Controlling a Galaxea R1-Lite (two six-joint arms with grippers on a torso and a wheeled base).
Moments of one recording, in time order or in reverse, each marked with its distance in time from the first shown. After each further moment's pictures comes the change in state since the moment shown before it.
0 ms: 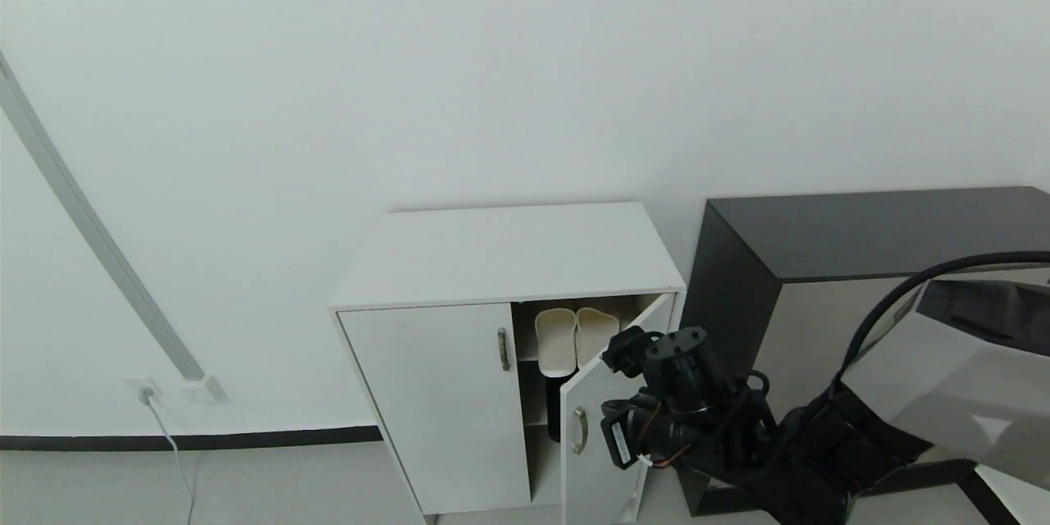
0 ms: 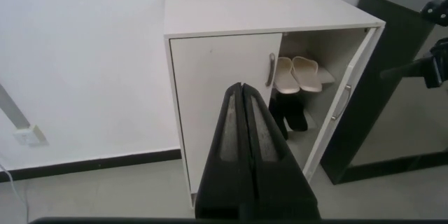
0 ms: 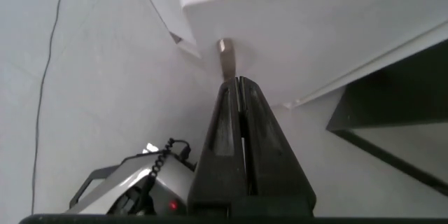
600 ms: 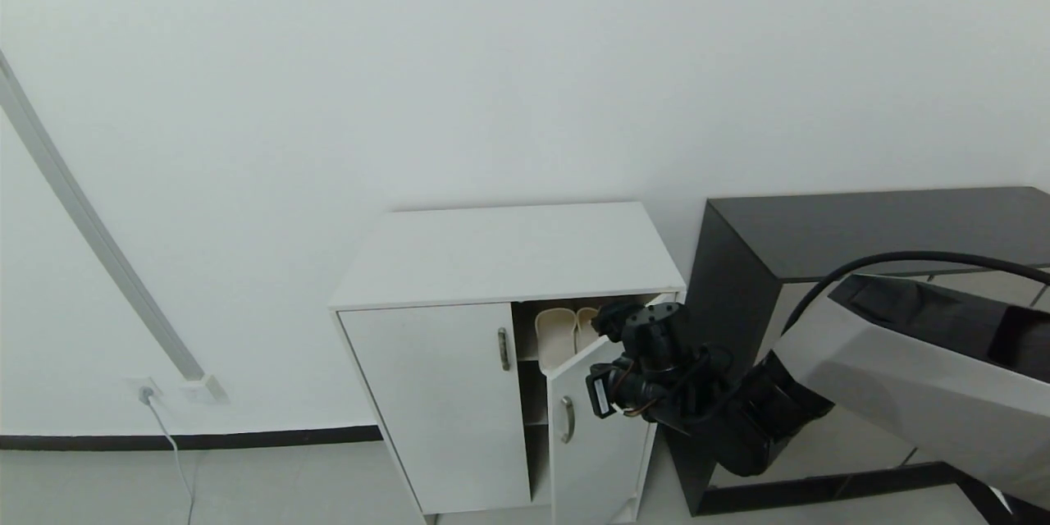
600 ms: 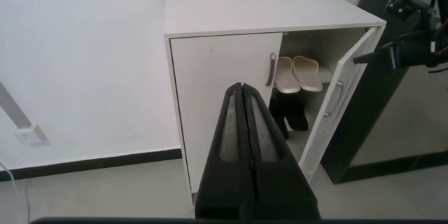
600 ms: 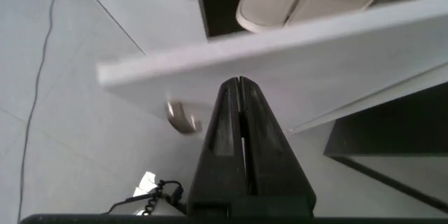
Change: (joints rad) left arm -0.001 0.000 0.000 0.000 0.001 0.000; right arm -0.069 0.169 -0.254 0.013 -0.001 -0.001
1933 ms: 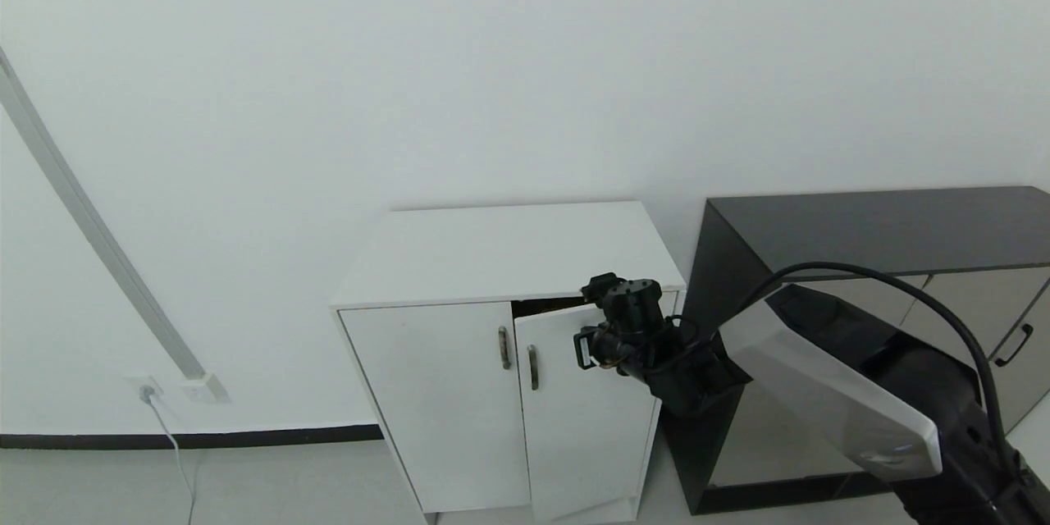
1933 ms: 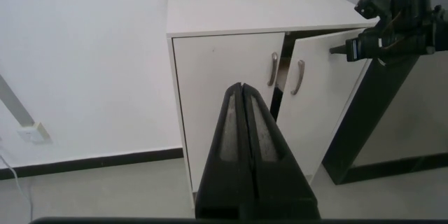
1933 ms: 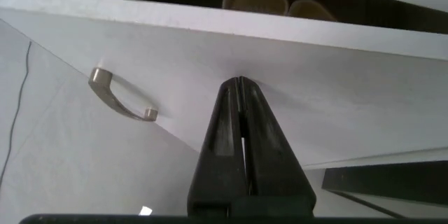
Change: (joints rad) left arm 0.001 0.000 0.000 0.000 0.013 0.000; right arm -0.077 0.265 -0.473 0.120 -0.010 -0.003
